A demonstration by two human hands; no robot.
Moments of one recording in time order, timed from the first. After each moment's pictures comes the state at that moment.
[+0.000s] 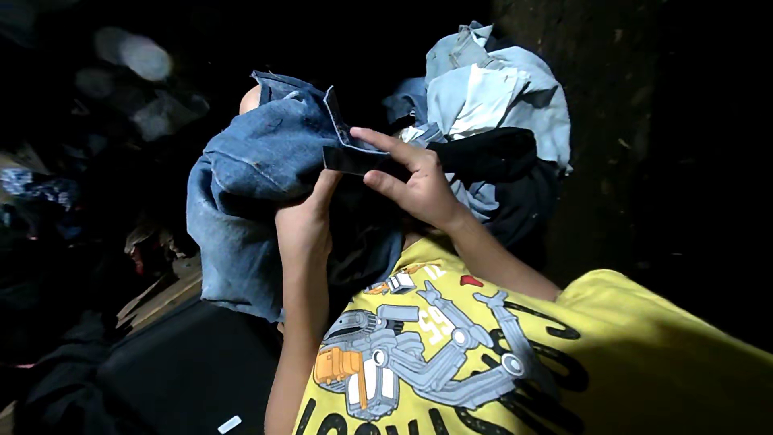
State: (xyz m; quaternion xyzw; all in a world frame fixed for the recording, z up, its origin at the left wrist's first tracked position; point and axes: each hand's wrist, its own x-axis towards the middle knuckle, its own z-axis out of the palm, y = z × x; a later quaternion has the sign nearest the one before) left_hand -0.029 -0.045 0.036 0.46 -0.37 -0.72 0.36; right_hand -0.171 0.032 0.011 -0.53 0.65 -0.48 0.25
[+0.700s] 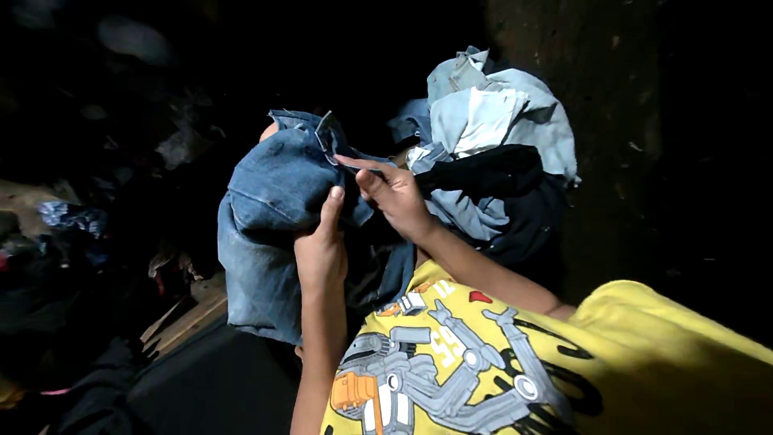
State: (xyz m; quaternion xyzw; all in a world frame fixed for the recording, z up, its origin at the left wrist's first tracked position) left_hand -0.028 -0.047 0.032 0.43 -0.30 -0.76 0.38; right_hand -0.138 0.002 0.006 -0.35 0.60 -0.63 0.36
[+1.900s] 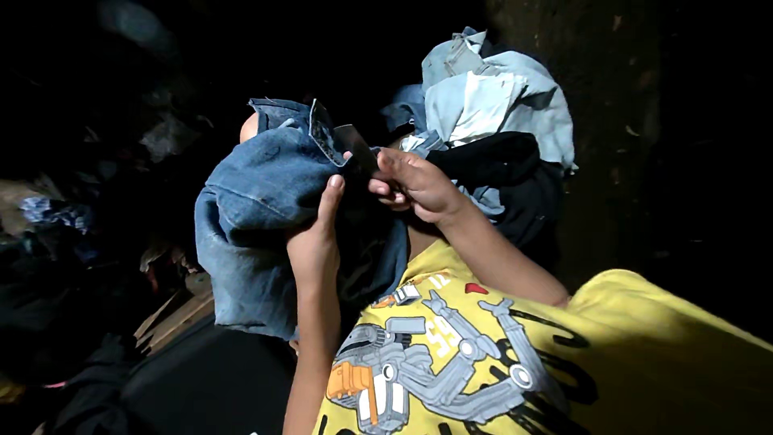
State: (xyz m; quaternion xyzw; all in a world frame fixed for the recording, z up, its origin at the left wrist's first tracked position) left_hand -0.030 -0.042 0.031 0.43 -0.38 -0.72 0.38; right_hand -0.179 0.022 0.016 -0.19 0.46 -0.59 0.64
